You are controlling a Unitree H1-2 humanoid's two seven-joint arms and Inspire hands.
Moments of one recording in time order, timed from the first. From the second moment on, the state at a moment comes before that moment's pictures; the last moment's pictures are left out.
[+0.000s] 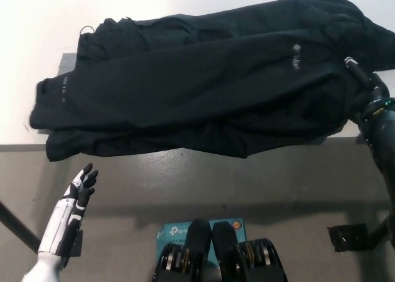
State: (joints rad) left_arm 0.05 0.21 0.03 -0.18 0.10 0.01 -0.07; right_arm -1.08 -0.24 -0.65 1.35 0.46 0.04 -0.06
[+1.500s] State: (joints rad) left_arm 0.03 0.21 0.02 -0.18 0.10 0.03 -0.07; right_arm -1.21 -0.18 0.52 0.82 -0.20 -0.06 -0.17
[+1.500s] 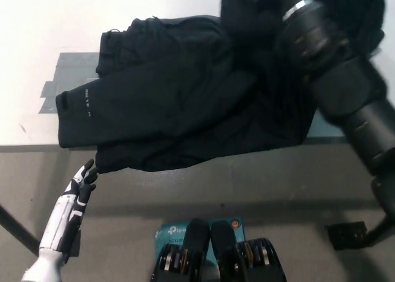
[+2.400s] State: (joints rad) left_arm 0.00 0.22 0.01 -0.22 0.10 0.06 -0.08; right_arm -1.28 0.12 0.75 1.02 -0.53 -0.27 -0.12
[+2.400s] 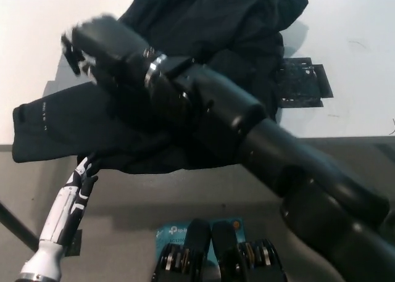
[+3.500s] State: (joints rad) left_arm -0.02 0.23 0.01 -0.23 0.11 0.06 -0.08; right_arm -1.28 -0.06 0.35 0.85 -0.41 -0.07 0.32
